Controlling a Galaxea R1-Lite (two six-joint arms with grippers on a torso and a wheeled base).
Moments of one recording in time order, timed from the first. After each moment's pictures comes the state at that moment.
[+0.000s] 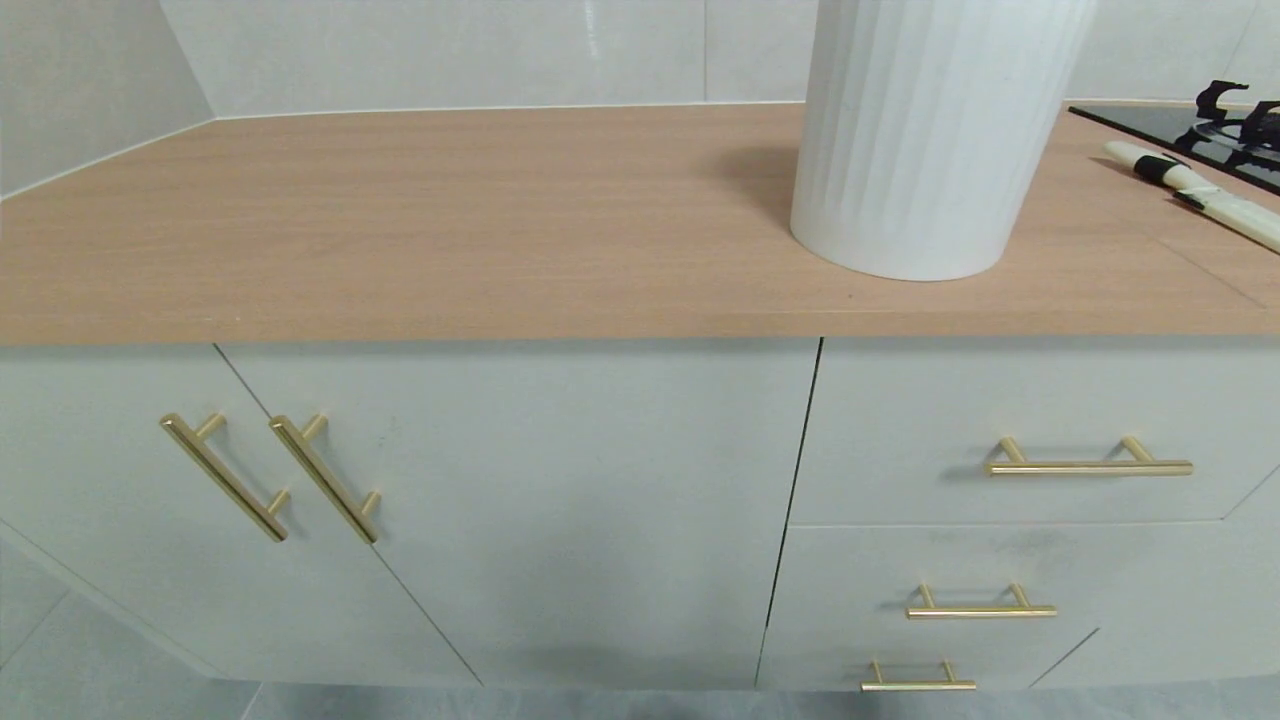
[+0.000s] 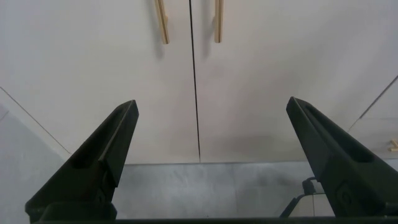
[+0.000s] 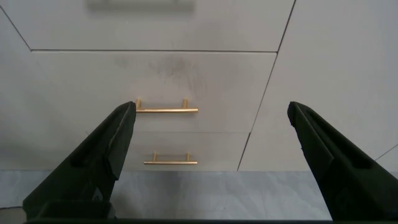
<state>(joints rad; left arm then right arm) 0.00 0.00 0.00 0.00 -0.02 0.02 0.00 0.00 0.00 0.00 -0.03 -0.02</state>
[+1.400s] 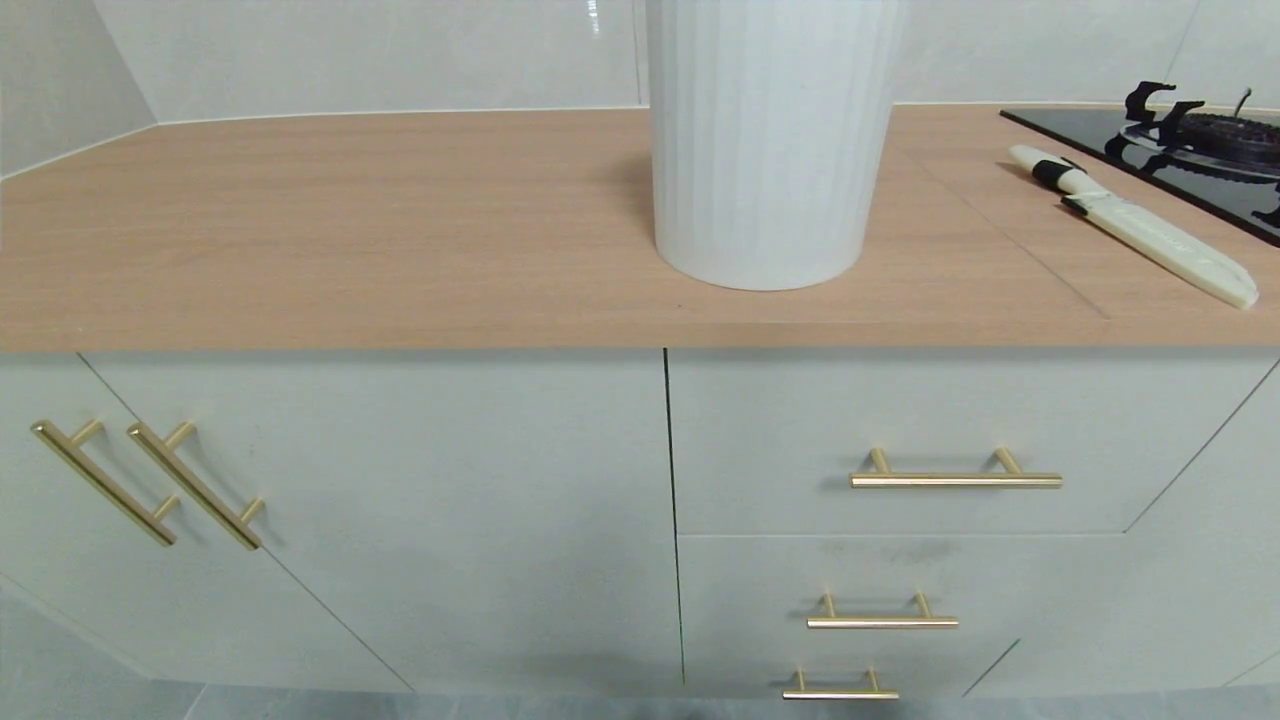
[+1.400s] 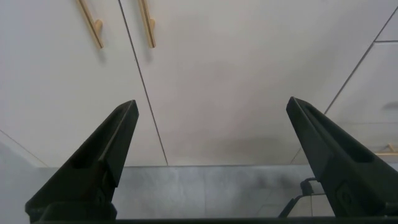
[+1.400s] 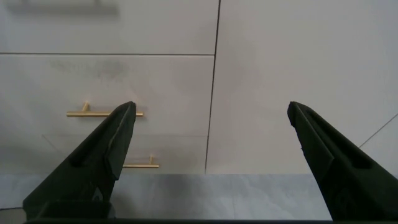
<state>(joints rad) 0.00 0.00 0.00 0.00 -0.02 0.01 0.00 0.00 0.00 0.00 -0.03 -0.02</state>
